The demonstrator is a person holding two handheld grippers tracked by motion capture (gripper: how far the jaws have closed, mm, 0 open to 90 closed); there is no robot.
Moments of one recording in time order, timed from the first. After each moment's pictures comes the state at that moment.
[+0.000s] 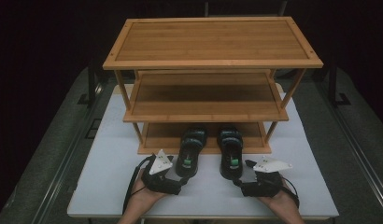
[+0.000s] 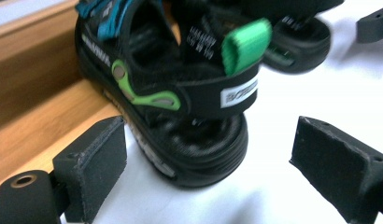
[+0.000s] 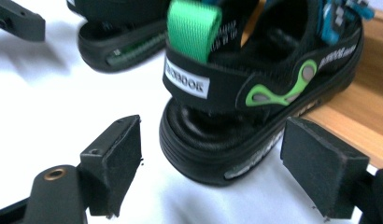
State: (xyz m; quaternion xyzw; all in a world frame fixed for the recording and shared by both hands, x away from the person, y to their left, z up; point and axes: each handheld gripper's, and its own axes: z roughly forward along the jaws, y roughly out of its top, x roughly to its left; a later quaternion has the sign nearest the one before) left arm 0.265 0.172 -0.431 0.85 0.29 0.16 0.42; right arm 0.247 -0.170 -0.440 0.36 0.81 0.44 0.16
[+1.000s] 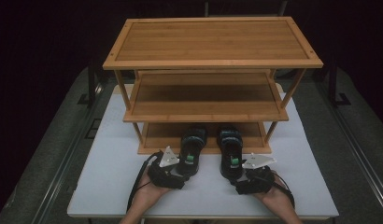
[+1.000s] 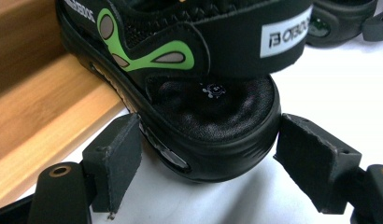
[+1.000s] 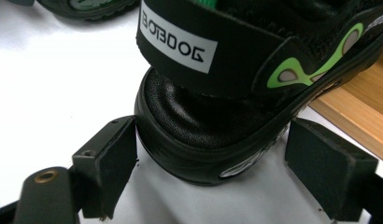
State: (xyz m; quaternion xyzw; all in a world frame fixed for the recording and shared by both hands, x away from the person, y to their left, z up) left arm 0.284 0.160 -0.437 0.86 0.30 0.14 0.39; right arm 0.264 -0.155 -0.449 0.35 0.85 0.36 0.16
